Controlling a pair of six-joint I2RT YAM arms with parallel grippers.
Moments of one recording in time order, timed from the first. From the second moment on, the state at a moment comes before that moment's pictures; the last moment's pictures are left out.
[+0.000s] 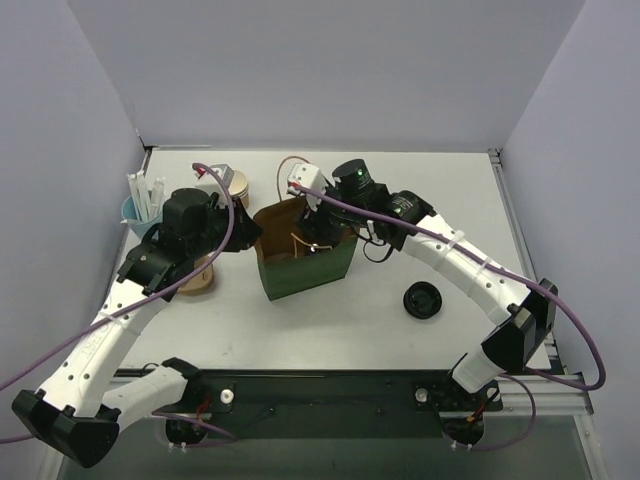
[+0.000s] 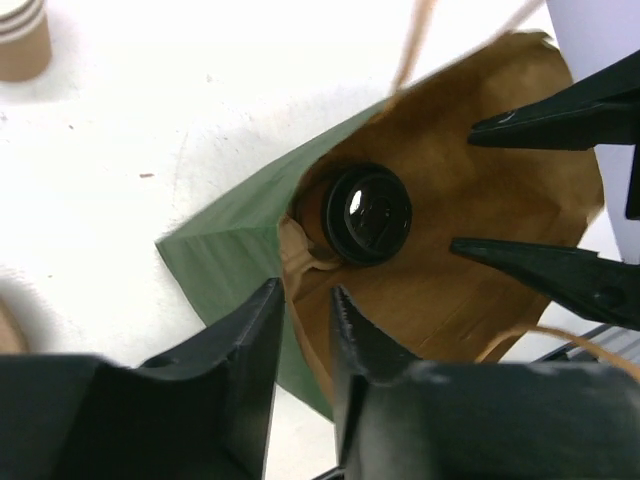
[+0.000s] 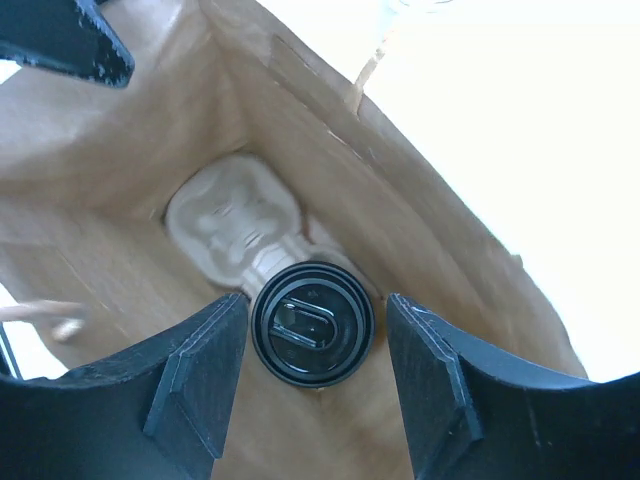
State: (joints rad) left arm -0.46 1.02 1.15 -0.60 0.07 -0.46; right arm 0.79 1.56 1.55 -0.60 -0.18 -0.37
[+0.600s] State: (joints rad) left arm -0.43 1.03 1.33 -0.67 -0.15 -0.43; right arm 0.77 1.55 1.61 -0.58 0.04 -0.24
